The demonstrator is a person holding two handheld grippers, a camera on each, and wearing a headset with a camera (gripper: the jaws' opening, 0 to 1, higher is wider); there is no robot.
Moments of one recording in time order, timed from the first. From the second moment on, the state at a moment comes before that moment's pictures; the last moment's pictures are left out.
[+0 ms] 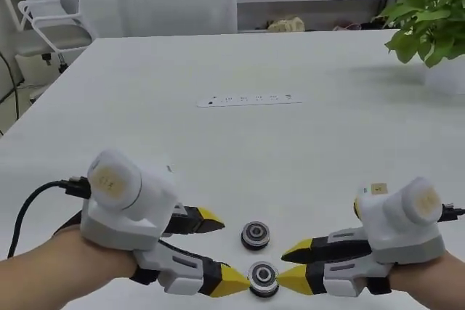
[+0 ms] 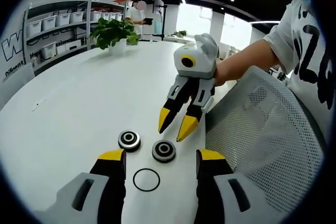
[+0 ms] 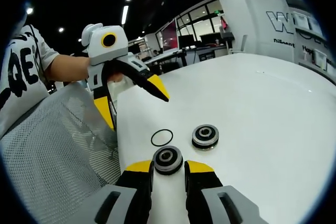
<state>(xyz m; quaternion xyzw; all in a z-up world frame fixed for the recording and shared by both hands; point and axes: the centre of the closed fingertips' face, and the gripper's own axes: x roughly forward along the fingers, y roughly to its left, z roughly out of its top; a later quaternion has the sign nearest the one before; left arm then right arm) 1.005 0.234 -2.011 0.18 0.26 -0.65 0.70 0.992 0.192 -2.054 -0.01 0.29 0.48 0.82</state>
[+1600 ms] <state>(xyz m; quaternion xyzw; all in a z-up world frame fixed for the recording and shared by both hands) 0.991 0.205 -2.056 0.18 0.30 -0.66 0.67 0.987 0.196 -2.078 -0.05 0.30 0.49 0.81</state>
